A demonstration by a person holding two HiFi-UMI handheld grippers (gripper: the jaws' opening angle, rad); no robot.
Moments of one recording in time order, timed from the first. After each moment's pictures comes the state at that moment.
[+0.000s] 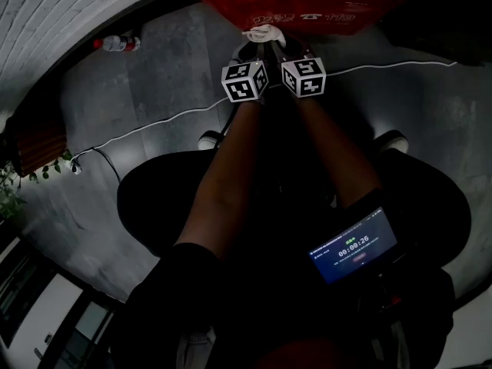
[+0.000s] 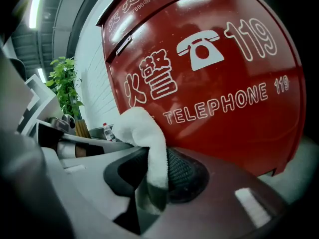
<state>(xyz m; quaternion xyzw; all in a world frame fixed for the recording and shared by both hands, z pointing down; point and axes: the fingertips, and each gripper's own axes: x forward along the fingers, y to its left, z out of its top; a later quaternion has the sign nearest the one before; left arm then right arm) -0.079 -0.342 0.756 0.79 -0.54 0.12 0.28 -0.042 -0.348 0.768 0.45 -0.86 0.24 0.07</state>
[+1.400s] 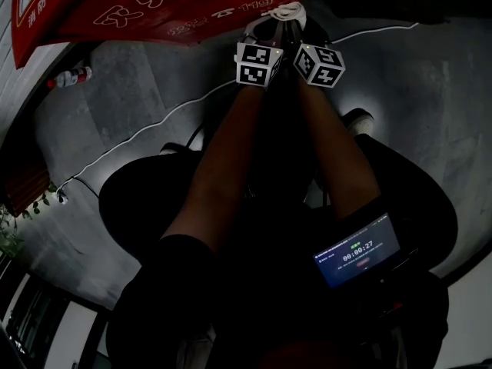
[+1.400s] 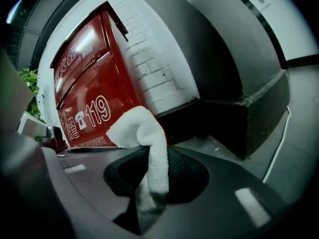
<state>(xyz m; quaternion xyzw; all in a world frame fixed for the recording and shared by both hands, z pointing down) 0.173 -0.347 0.745 0.90 -0.36 0.15 0.17 0.211 -0.351 0.755 0.62 -0.74 0.27 0.01</state>
